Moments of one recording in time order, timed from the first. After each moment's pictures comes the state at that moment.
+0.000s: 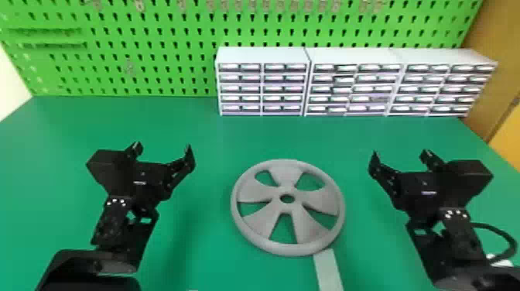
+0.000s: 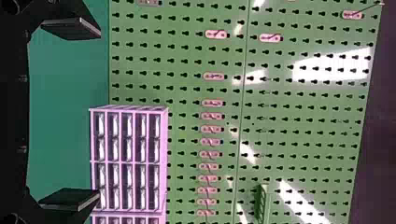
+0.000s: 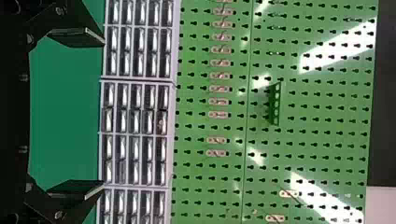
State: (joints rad) left arm 0.08 0.08 -0.02 -1.73 0.12 -0.05 -0.07; right arm 0.12 -0.11 -0.04 -1.79 -0.08 -0.01 0.00
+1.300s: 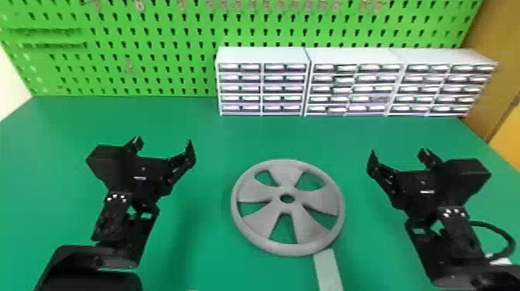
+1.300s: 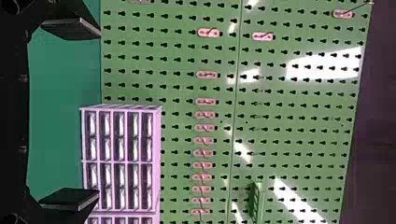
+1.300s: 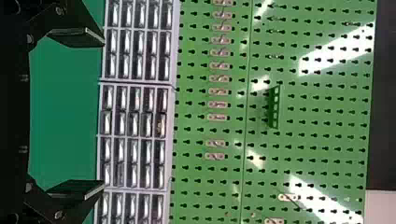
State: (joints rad) left arm 0.07 0.08 -0.03 -1.73 0.11 -0.06 -0.07; right arm 0.12 -0.12 -0.03 -1.79 -0.08 -0.01 0.00
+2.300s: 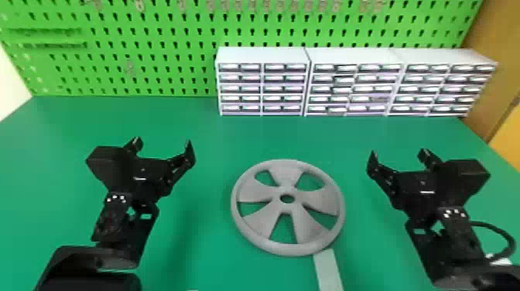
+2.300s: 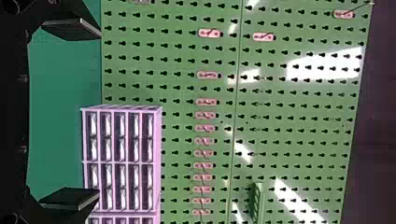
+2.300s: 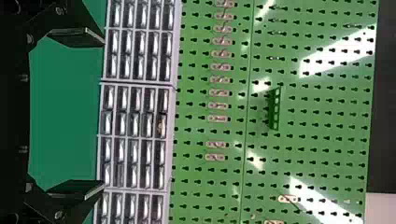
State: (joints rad) left arm 0.07 0.08 -0.03 -1.73 0.11 -0.06 -0.07; right arm 0.12 -0.12 -0.02 -1.79 -0.08 -0.01 0.00
